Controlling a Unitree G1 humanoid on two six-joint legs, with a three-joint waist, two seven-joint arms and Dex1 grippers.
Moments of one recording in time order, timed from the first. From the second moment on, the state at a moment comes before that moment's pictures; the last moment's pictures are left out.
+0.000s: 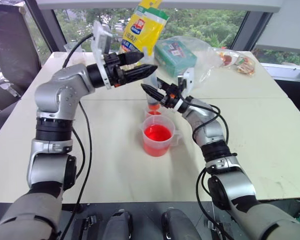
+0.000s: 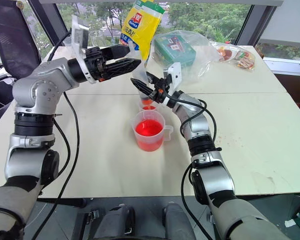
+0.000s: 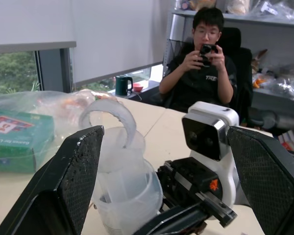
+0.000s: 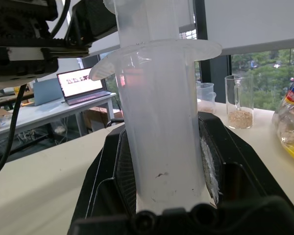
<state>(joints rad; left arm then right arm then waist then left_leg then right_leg) -1.05 0.47 0.06 0.24 -0.61 0.65 -0.97 -0.88 -0.15 -0.01 0.54 0.33 -0.03 0.84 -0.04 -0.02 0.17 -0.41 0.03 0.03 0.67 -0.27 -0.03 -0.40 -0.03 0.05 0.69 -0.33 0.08</state>
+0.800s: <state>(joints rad) -1.10 0.38 0.06 0.36 -0.52 0.55 -1.00 -0.86 -0.18 -0.01 0.51 0.32 -0.02 0.84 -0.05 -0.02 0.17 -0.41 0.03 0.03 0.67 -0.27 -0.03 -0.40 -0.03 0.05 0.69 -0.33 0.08</state>
